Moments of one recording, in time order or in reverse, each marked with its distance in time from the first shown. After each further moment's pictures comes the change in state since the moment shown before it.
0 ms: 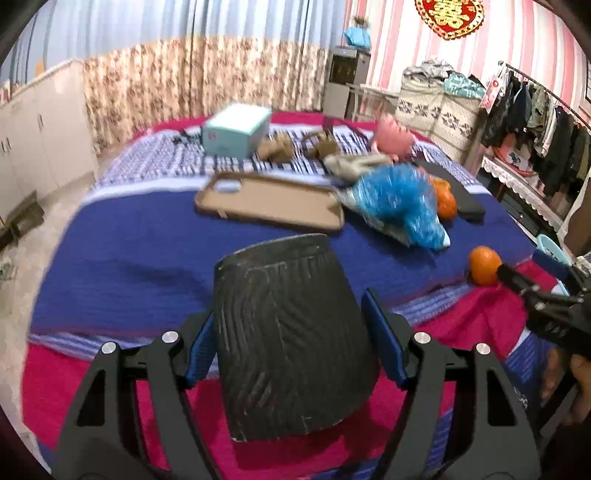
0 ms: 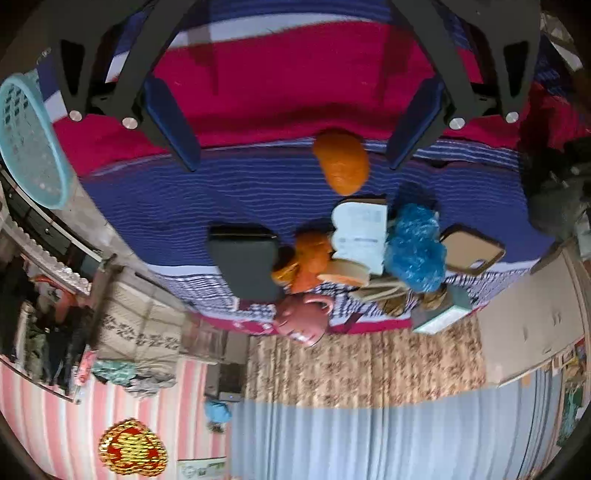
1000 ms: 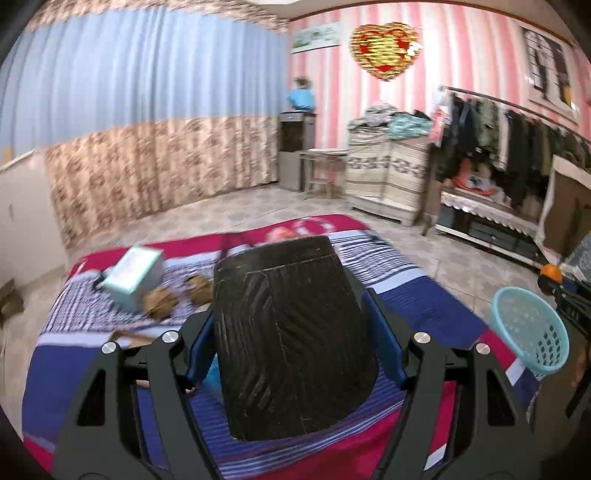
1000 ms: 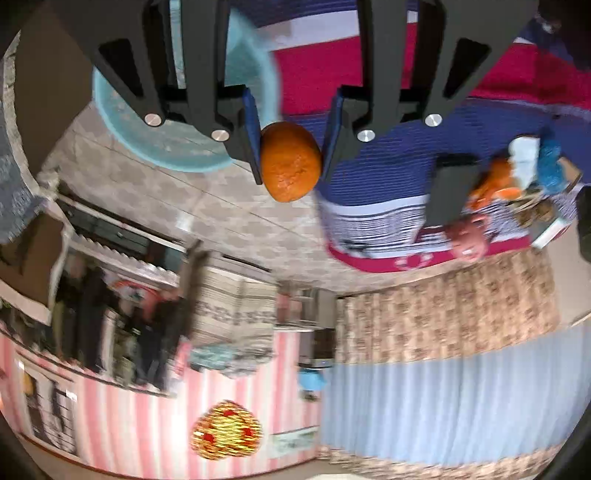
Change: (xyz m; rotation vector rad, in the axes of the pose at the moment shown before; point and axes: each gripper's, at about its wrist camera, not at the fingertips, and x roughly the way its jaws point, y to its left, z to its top) left arm -0.018 -0.167 0.099 0.168 -0.272 -0.111; right arm -0.072 -0.242 0.030 0.191 -0.152 -0.294
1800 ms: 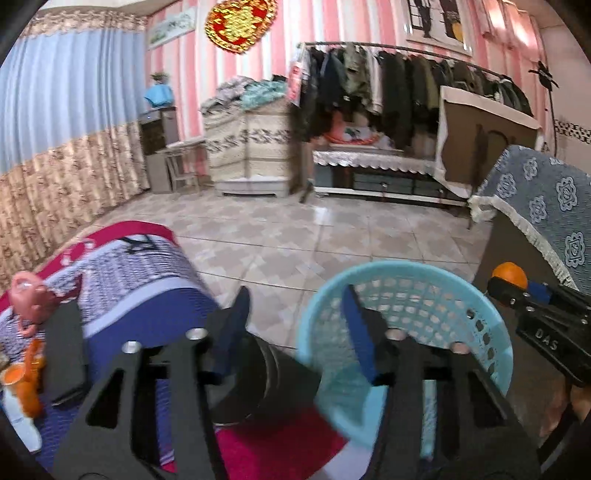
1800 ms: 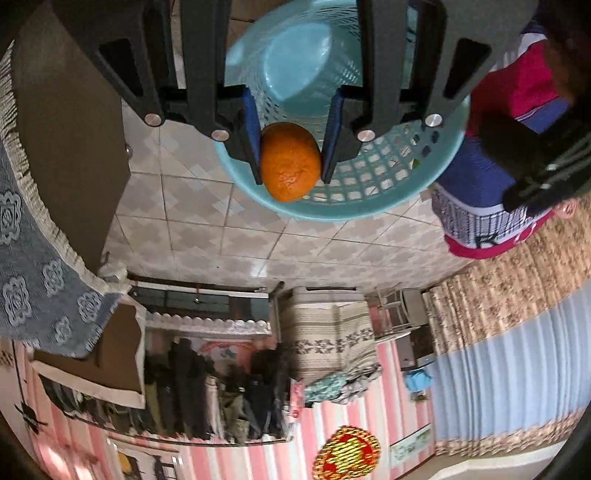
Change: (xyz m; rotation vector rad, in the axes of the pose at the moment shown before) left arm 0.097 -0.311 -0.027 0.261 0.079 -0.402; right arm 0.025 -0.166 -0.061 0.304 0.080 -0.219
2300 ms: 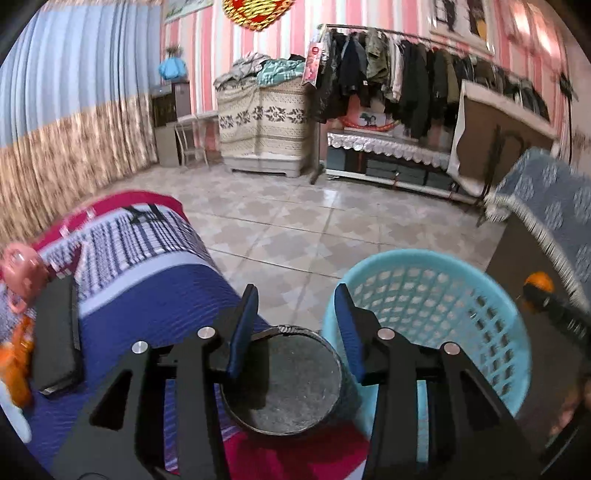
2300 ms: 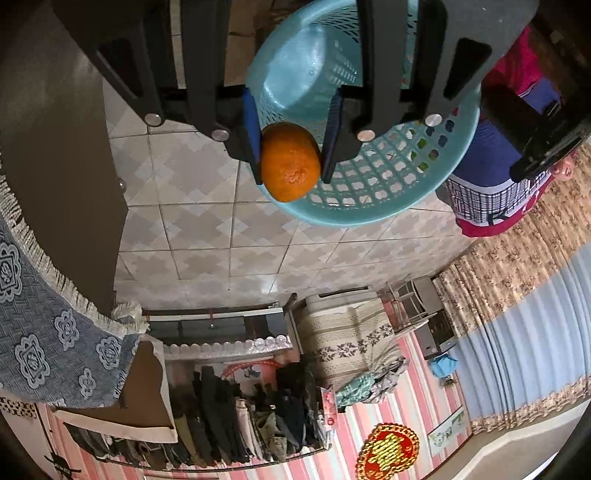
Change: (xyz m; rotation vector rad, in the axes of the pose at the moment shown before) left arm 0.020 0.020 -0.008 -0.042 0.072 0.055; right arm 0.014 -0.034 -0.011 0.144 0.041 0.014
